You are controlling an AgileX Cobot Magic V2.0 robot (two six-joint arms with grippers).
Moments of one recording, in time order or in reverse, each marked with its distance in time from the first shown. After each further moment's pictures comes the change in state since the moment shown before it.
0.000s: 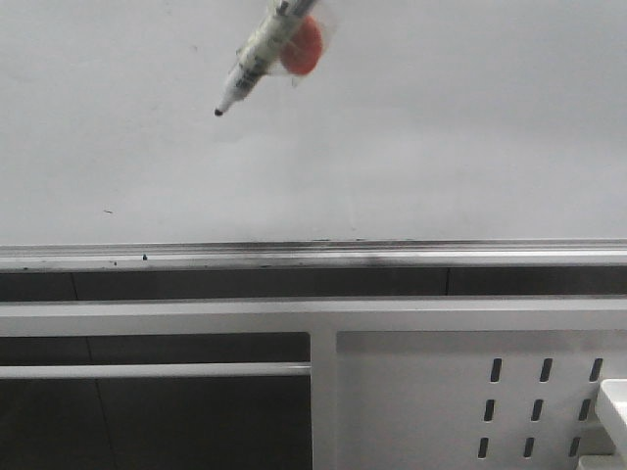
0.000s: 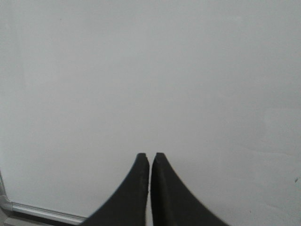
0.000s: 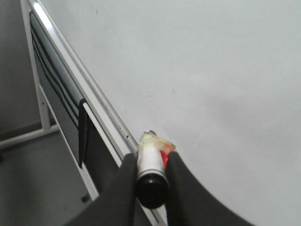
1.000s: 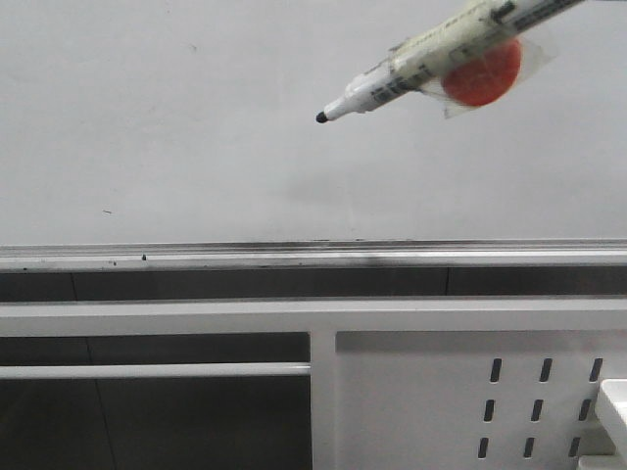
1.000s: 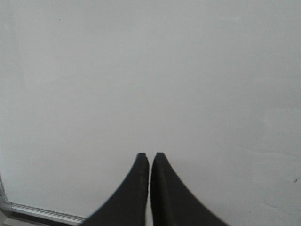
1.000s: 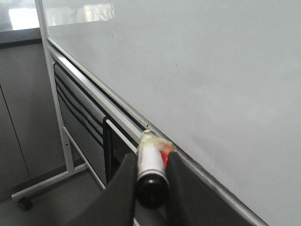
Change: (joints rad) left arm 0.000 0.000 0.000 0.000 -0.002 0.000; right arm 0.010 -0.475 0.378 0.145 -0.070 0.022
